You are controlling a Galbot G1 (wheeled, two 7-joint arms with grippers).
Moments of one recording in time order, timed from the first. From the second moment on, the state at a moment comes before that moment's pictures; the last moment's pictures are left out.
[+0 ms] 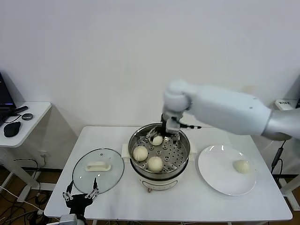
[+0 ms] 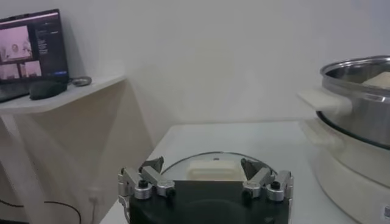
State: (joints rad) left arm 1.72 -1.55 -0.62 -2.16 0.02 0.20 -0.12; right arm 0.54 0.99 -1.08 1.41 -0.02 0.36 -1.31
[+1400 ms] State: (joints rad) left arm 1.73 -1.56 -0.66 -2.12 0.00 0.23 -0.09; right arm -0.19 0.63 -0.38 1.12 -0.46 -0.12 -1.33
